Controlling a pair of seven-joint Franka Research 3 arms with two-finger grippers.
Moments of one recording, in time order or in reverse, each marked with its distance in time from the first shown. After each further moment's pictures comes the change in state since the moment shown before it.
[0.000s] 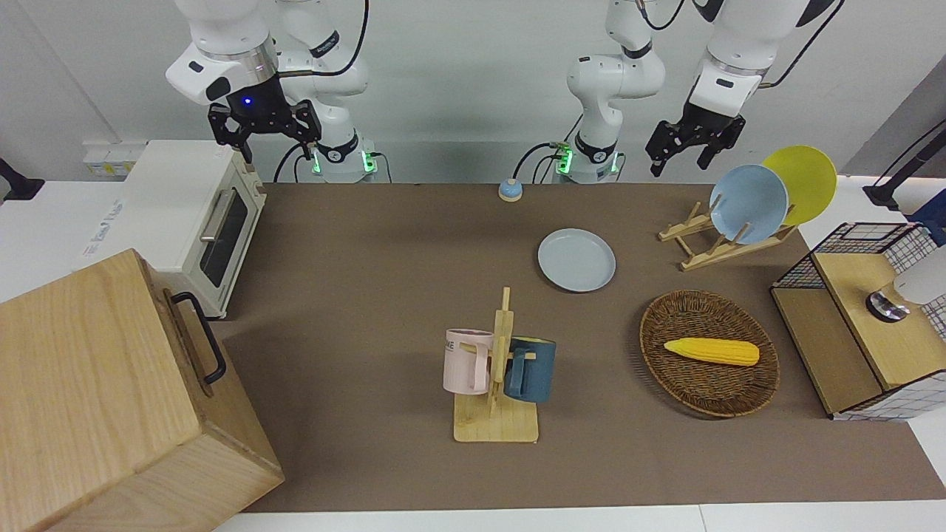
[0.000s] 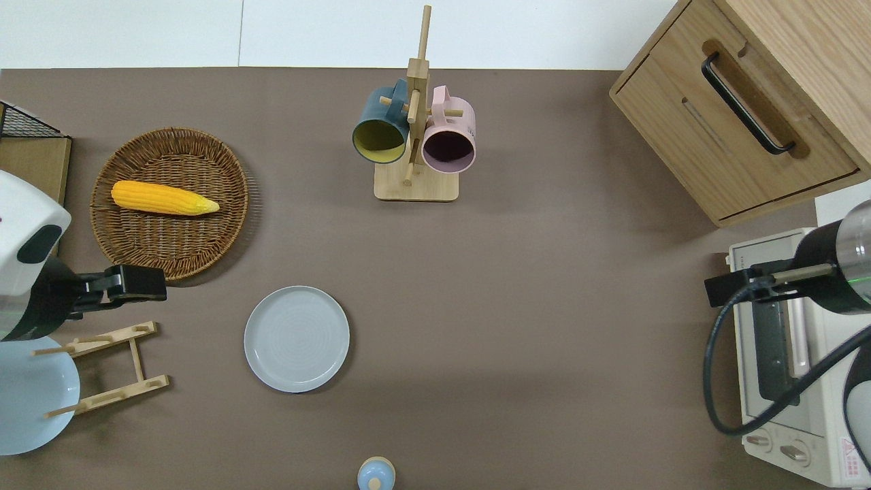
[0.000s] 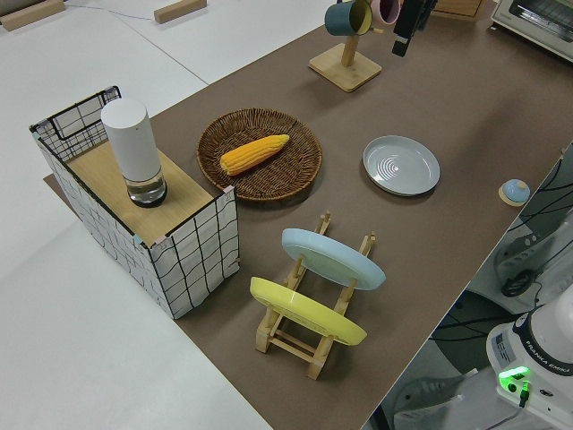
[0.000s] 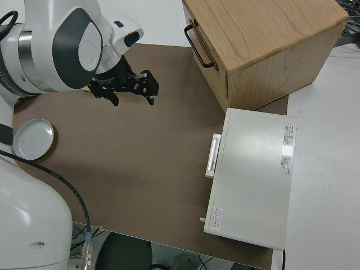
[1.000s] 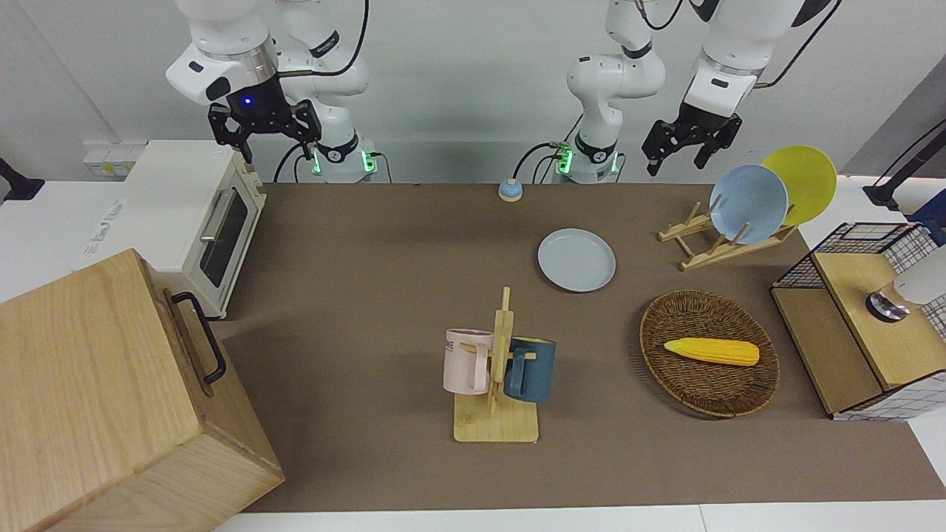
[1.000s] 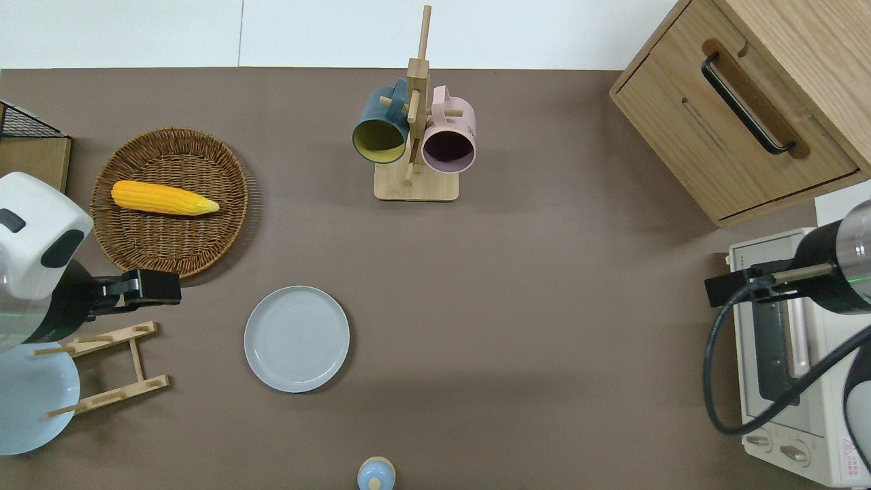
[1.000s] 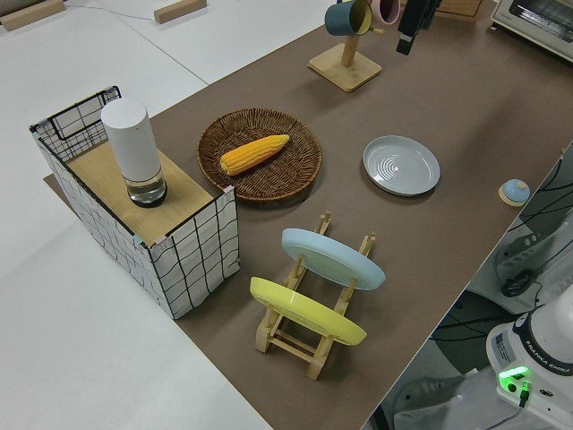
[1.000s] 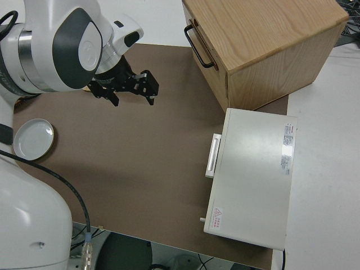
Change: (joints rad) left arm -0.001 0.000 -0.035 0.000 0.000 -0.007 -0.001; right arm 0.000 0.000 0.000 0.000 0.000 0.000 0.000
